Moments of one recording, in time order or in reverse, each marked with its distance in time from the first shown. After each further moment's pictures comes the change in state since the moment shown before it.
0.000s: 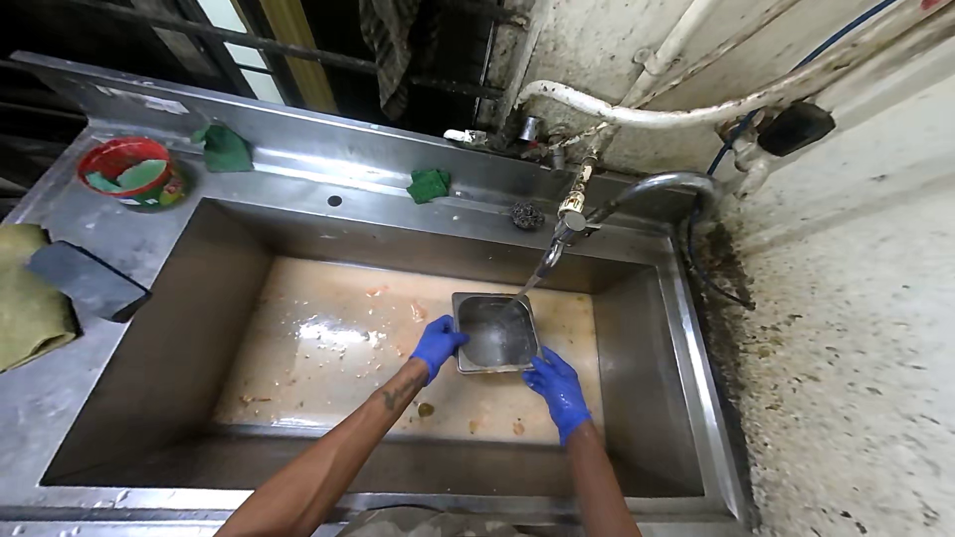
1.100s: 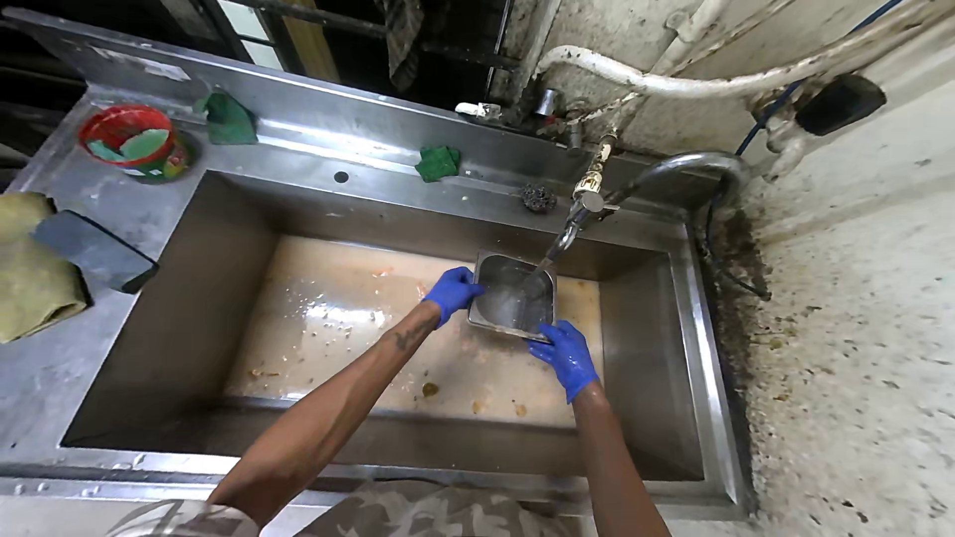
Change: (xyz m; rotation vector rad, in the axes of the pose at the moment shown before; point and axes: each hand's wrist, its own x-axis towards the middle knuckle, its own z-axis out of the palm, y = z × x) left_hand 0.035 0.055 -0.006 0.120 -0.089 0.025; right_hand -0.006 -0.037 0.012 -0.131 0.001 0.004
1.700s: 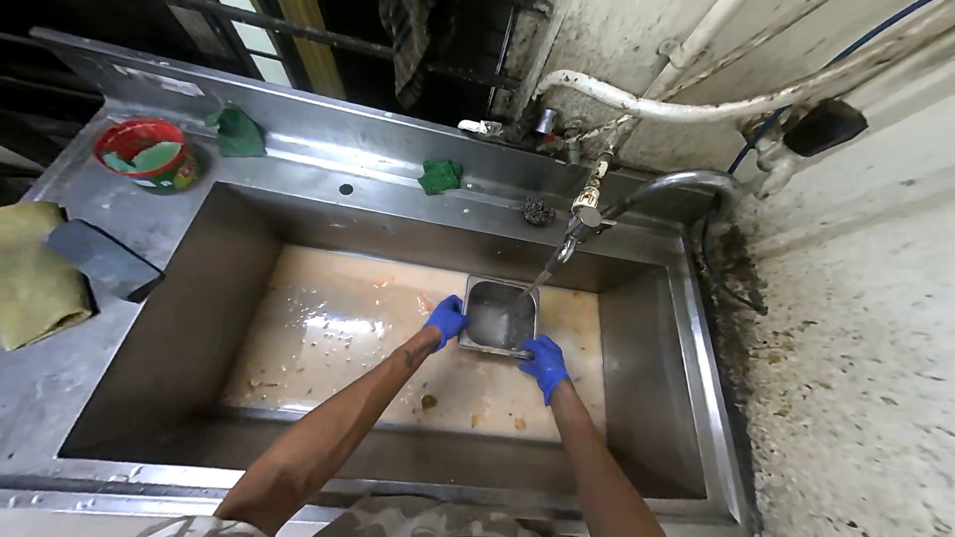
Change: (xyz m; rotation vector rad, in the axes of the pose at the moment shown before) left_hand 0.042 -0.077 0.000 0.201 0.059 -0.045; right_hand 0.066 0.056 0.017 -0.057 0.055 0.058
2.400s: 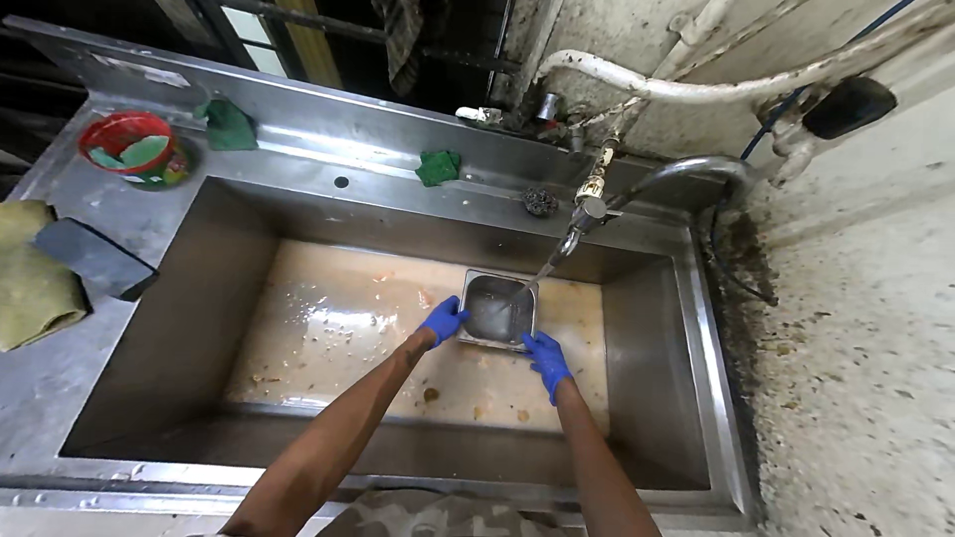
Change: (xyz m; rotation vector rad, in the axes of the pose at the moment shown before) left_hand 0.016 -0.034 -0.001 0.079 -0.092 0.091; right_hand 0.004 0.009 -0.008 -0.244 -0.067 -0.051
